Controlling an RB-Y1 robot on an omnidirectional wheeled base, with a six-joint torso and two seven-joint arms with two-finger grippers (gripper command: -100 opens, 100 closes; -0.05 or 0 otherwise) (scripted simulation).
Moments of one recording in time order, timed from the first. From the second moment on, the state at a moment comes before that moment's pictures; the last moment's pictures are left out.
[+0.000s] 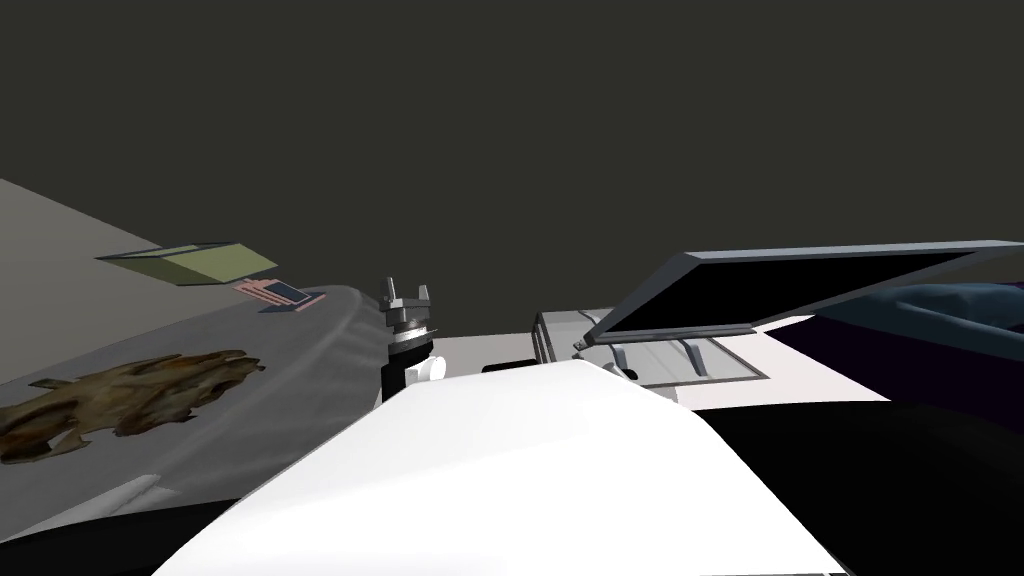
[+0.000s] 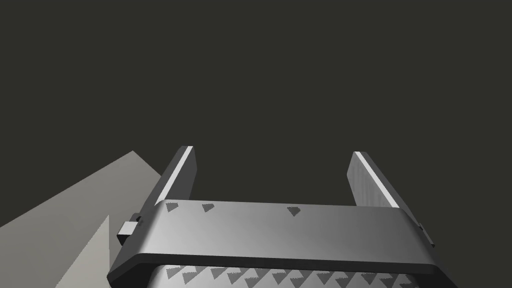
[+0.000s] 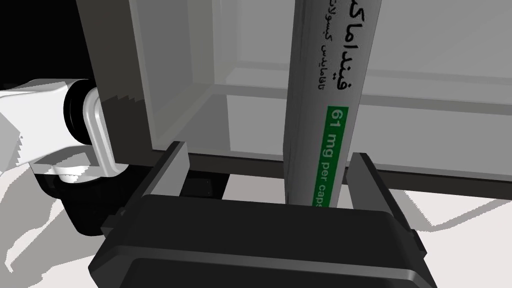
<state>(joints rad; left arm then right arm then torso) 0.50 0.01 -0.02 -2.26 0.12 -0.43 0.07 0.07 -0.33 -0.64 -0.57 -0.64 0.72 -0.47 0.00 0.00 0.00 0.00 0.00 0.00</state>
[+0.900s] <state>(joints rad) 0.50 0.01 -0.02 -2.26 0.12 -0.43 0.07 0.07 -0.36 -0.63 -0.57 -0.65 0.74 -0.51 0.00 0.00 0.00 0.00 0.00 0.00</state>
